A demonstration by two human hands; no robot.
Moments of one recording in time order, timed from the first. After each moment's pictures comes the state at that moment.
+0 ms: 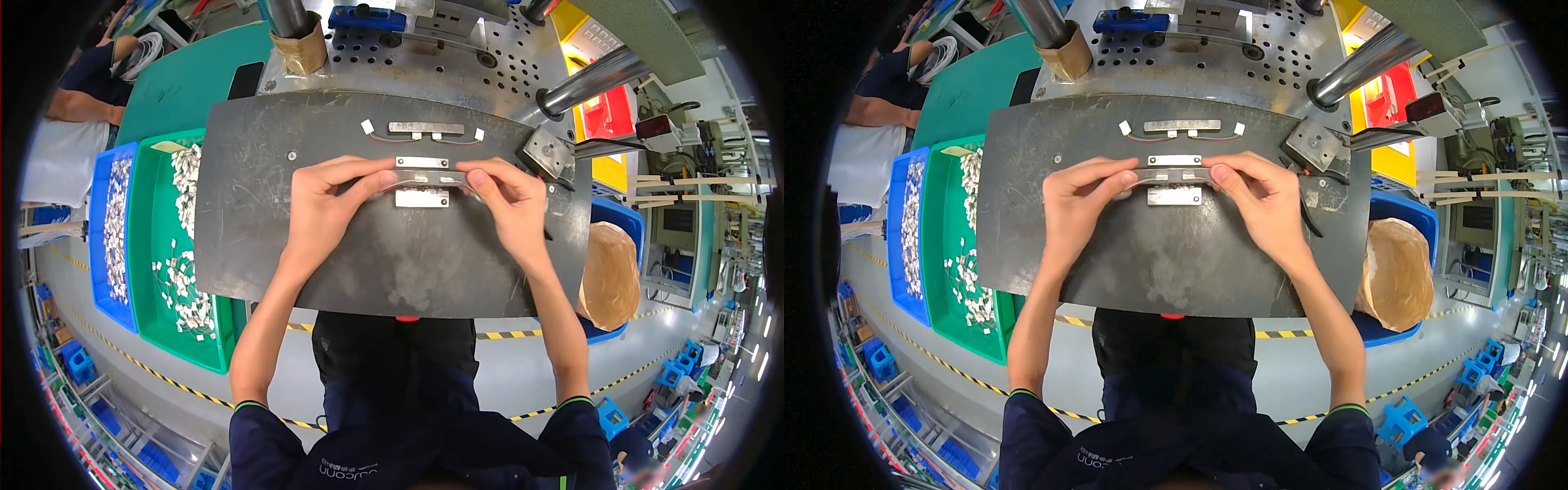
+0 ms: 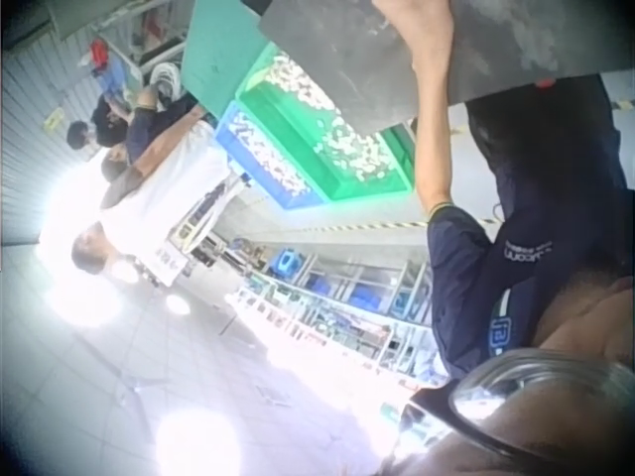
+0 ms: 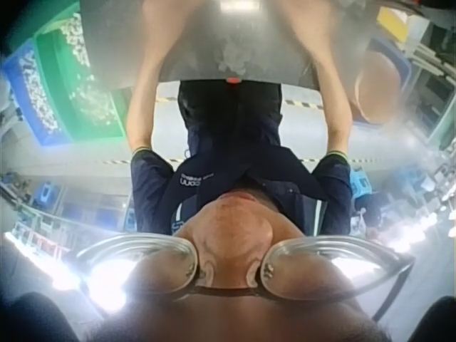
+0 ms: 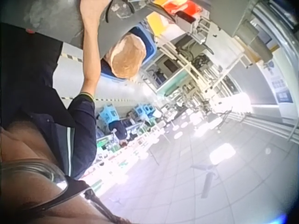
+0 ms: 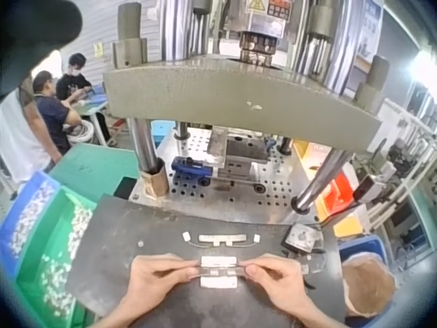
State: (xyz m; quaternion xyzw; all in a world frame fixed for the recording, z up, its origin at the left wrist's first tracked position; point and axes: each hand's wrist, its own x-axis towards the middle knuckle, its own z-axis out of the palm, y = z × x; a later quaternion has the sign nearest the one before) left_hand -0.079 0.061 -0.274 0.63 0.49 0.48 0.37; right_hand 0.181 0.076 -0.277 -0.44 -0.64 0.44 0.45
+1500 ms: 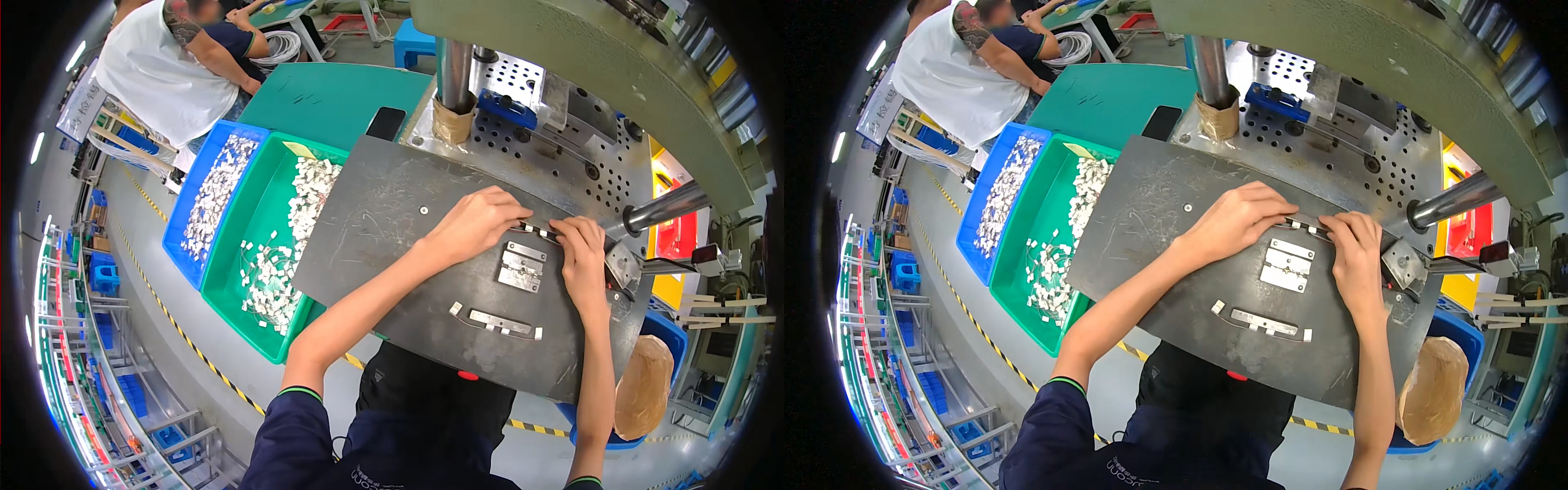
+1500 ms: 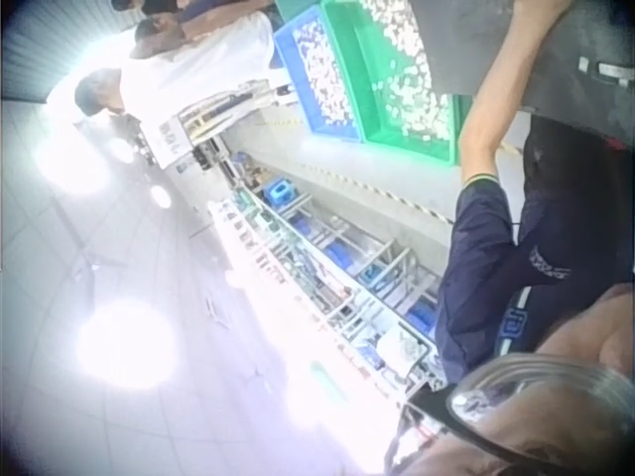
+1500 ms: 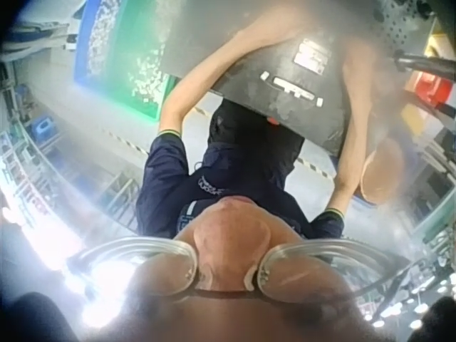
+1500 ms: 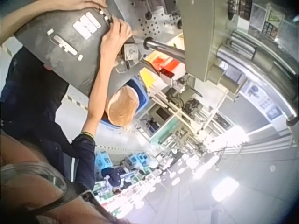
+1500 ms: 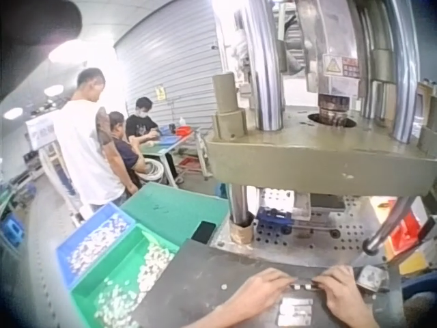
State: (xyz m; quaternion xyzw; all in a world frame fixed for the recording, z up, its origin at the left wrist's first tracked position) left_hand -0.070 0.123 -0.304 0.79 0.40 0.41 0.20; right_hand 0.185 0.131 -0.283 -0.42 -0.86 0.05 0.28
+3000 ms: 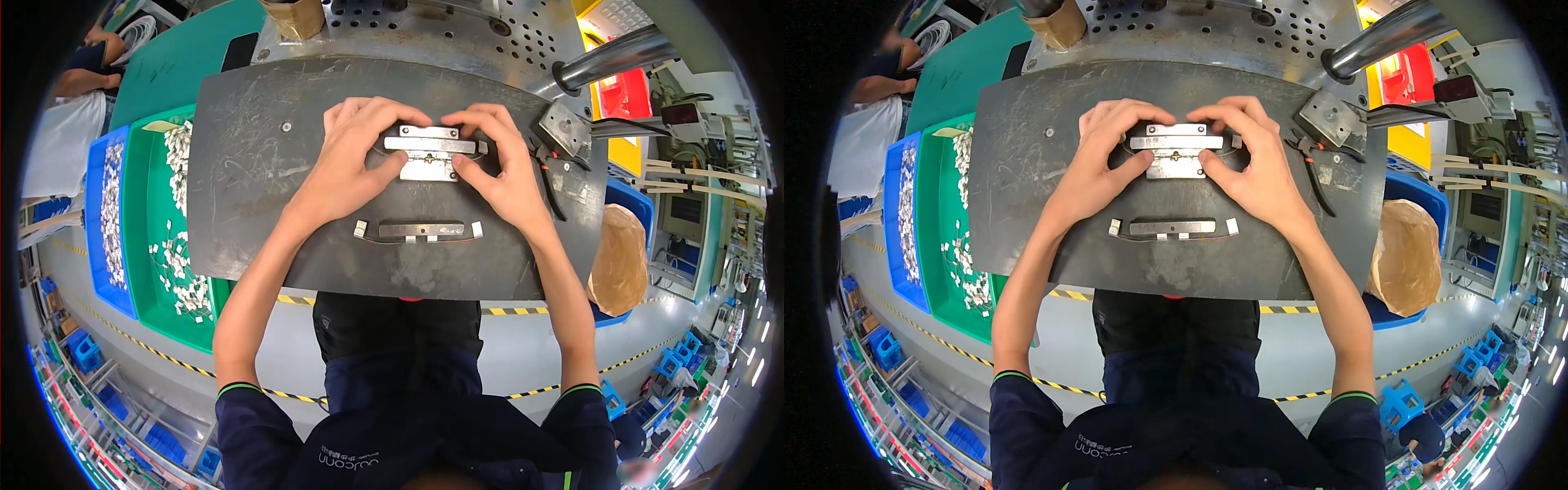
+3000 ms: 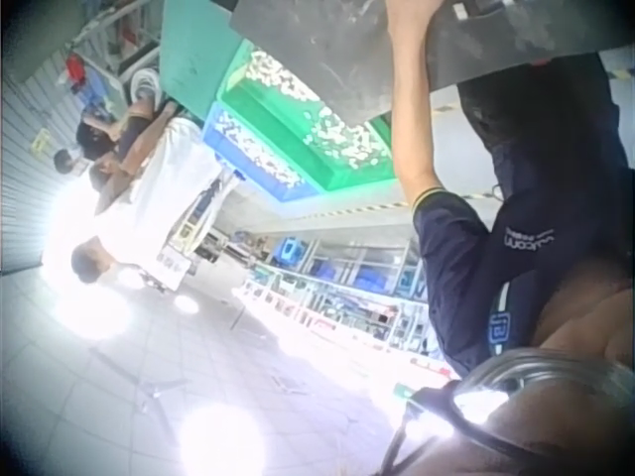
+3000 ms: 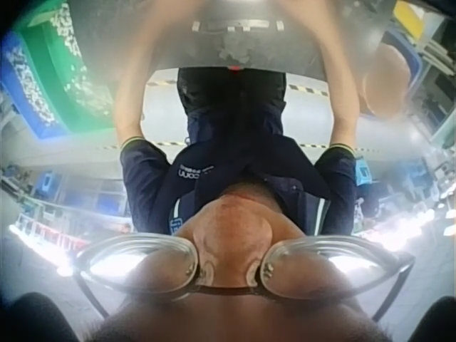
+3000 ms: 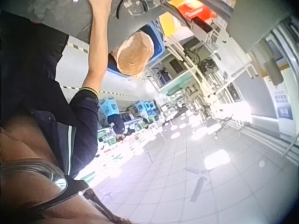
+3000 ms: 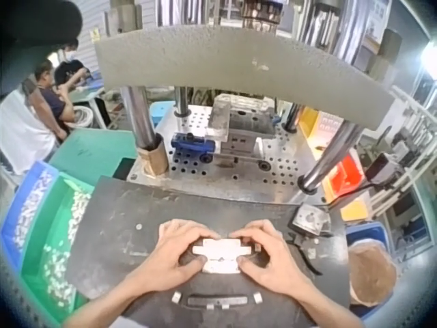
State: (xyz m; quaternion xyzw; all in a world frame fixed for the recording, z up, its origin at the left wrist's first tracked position) left_hand -0.070 0.085 -0.283 0.79 0.44 0.35 0.26; right_hand 0.170 0.094 -0.281 -0.44 -0.74 0.36 0.36
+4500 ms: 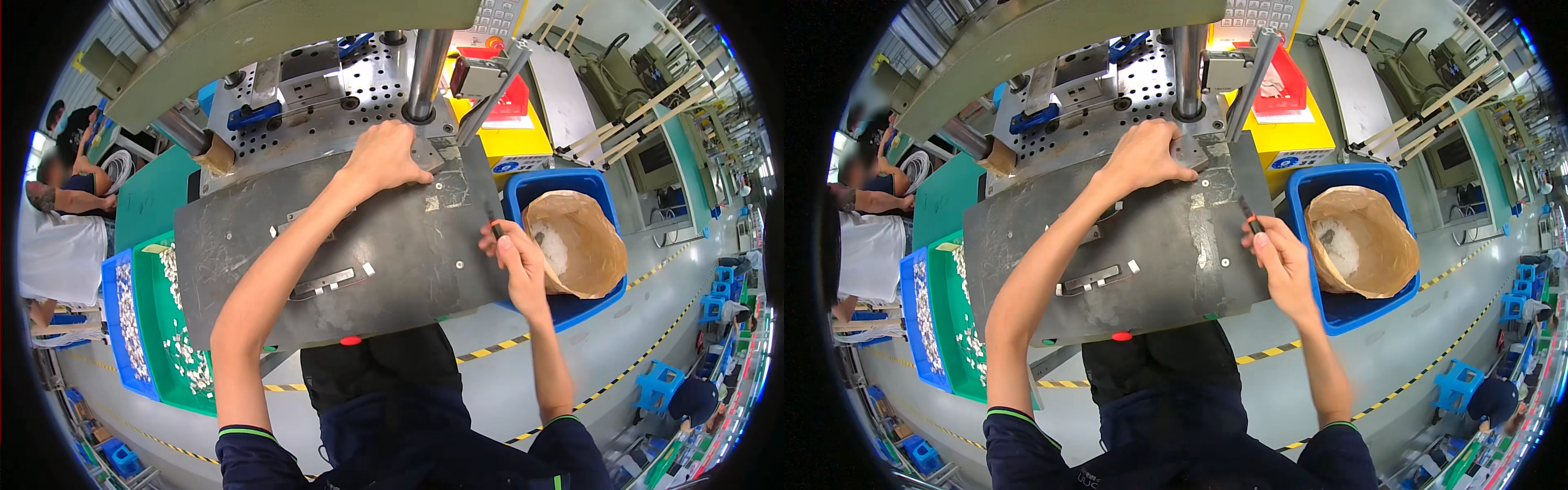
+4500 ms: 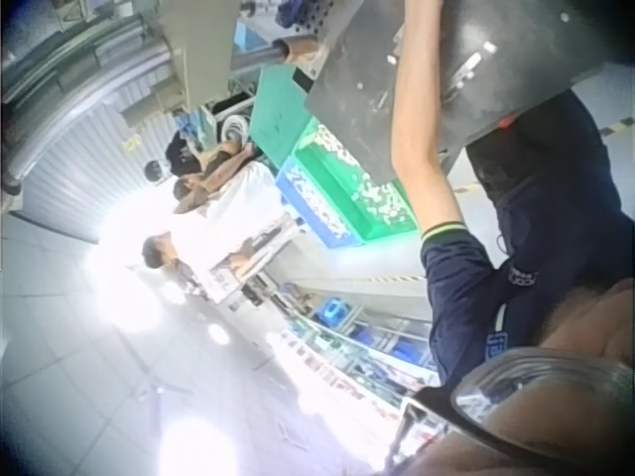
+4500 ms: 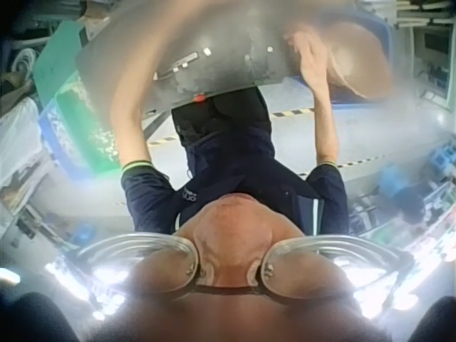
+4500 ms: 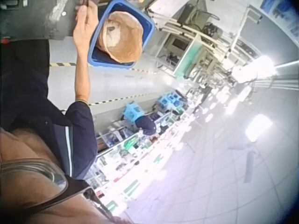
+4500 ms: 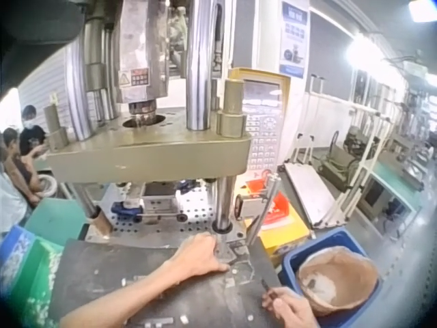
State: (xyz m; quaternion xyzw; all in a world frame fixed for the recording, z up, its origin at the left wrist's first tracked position) left_hand 0.121 0.187 -0.253 0.89 0.38 0.14 0.18; right_hand 0.329 -0.046 -0.267 -0.56 -0.51 0.41 0.50
